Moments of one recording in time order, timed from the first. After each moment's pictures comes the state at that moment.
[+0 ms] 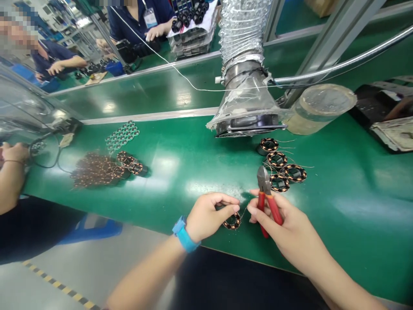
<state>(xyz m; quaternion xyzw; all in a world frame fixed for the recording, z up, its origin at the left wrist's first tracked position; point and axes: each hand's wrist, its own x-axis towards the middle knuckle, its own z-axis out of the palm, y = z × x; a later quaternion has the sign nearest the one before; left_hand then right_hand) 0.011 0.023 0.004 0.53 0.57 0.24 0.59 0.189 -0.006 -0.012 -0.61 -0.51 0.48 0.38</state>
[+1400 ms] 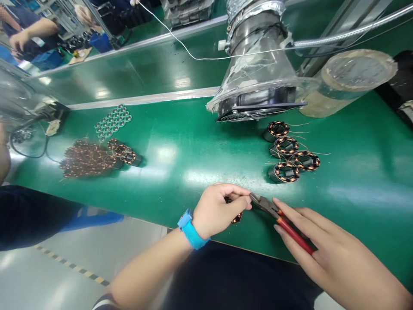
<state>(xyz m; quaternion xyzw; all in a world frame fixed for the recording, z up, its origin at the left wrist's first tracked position) 0.030 0.023 0.005 0.45 0.57 0.24 0.65 0.245 -0.045 -0.031 -0.51 -0.81 0.18 0.23</state>
